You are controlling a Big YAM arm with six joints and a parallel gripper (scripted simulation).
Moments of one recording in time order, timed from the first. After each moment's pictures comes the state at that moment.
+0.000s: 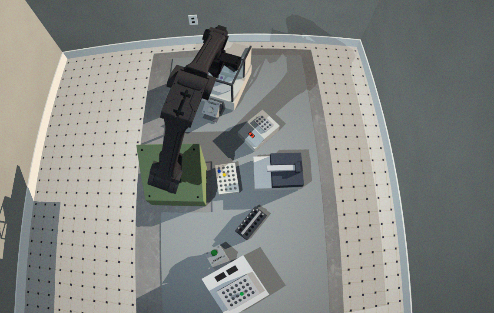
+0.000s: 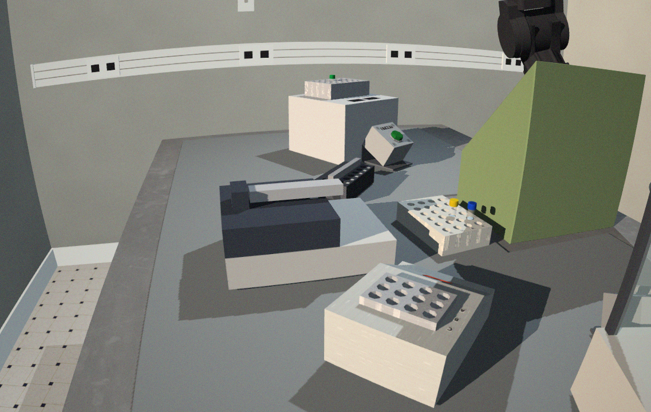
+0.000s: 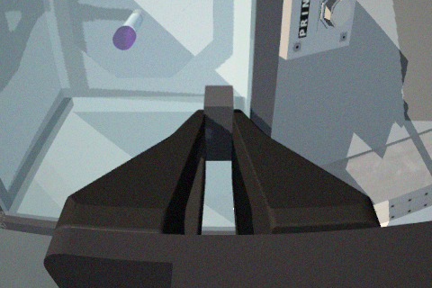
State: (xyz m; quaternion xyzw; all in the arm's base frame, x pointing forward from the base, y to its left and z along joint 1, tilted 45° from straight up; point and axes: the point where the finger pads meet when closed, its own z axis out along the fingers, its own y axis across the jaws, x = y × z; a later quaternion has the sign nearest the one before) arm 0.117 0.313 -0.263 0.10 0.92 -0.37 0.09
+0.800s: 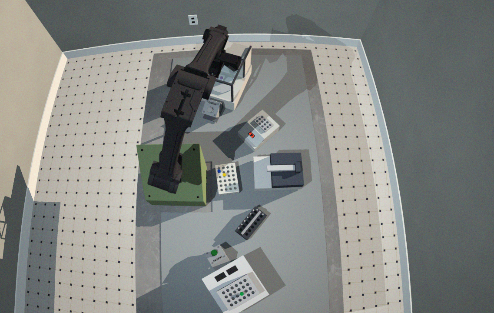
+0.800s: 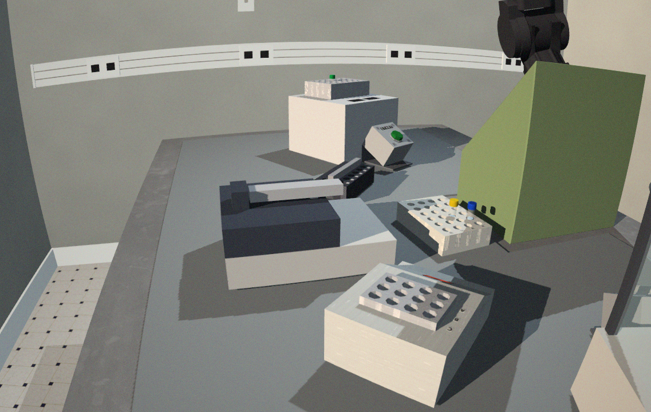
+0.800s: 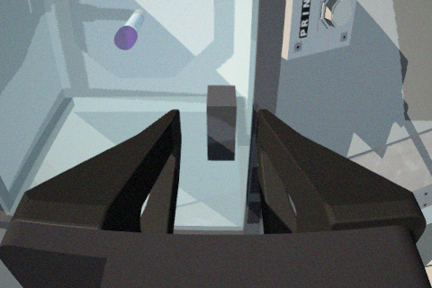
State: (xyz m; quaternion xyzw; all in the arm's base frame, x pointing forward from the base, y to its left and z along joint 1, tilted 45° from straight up) arm 0.117 0.314 -0.263 0.10 0.92 -0.37 0.09
